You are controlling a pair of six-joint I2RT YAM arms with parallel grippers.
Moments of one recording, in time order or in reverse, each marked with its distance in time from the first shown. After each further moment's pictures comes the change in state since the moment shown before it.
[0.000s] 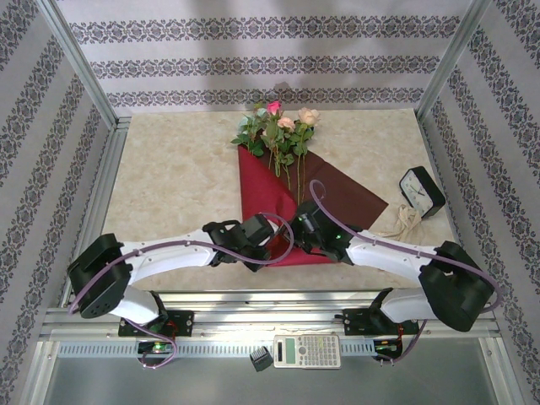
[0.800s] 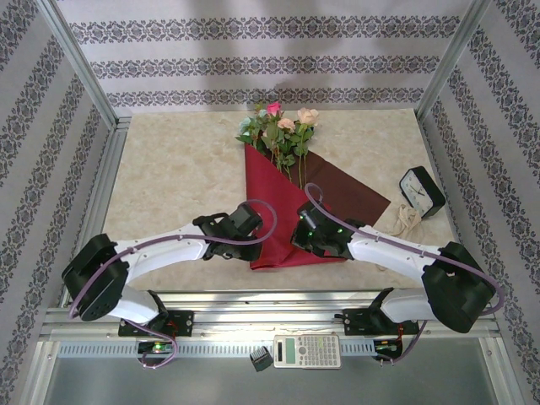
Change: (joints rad) left arm 0.120 0.010 -0.031 -0.001 0.122 -0.278; right arm -0.037 0.003 0.061 -0.278 0.018 -0.241
